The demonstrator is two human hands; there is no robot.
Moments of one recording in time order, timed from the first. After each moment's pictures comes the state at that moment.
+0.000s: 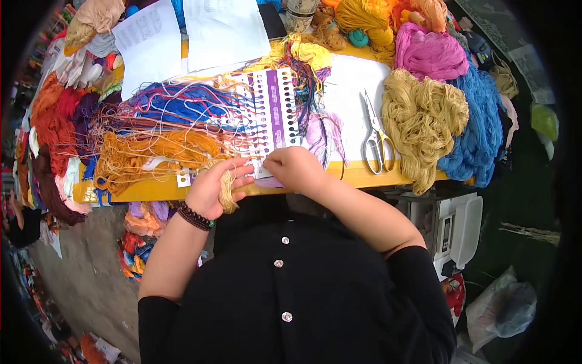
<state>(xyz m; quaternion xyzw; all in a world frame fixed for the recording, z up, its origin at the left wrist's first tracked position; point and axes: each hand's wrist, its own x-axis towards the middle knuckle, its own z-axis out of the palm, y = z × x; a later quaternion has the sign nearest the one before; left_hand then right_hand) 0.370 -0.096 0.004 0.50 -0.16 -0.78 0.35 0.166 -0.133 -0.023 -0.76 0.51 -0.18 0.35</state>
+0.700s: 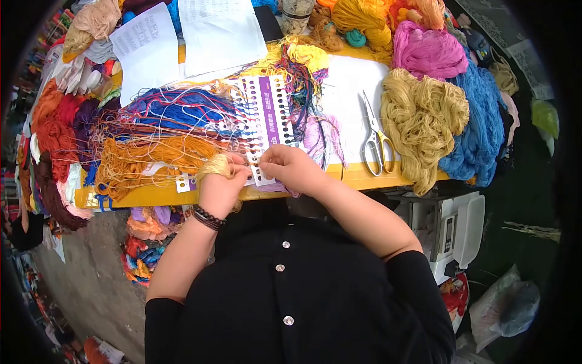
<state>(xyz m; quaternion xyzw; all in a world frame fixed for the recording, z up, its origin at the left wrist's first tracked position) 0.351 -0.099 -0.035 0.60 -0.51 -0.47 0.40 0.160 -0.138 -0.022 -0.61 0.51 -0.18 0.59</state>
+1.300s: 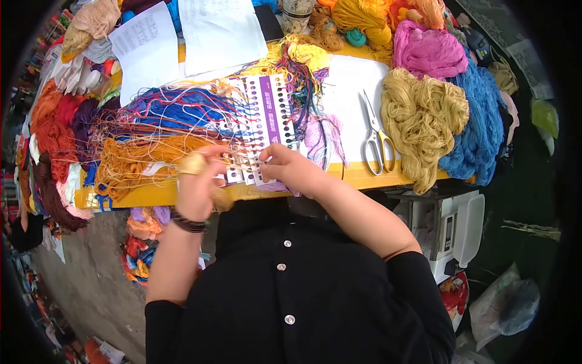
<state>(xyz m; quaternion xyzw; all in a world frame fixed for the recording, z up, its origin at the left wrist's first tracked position) 0.377 -0.098 0.010 0.55 -0.35 -0.59 0.48 0.165 -0.134 -0.006 -0.50 0.48 -0.18 0.70</state>
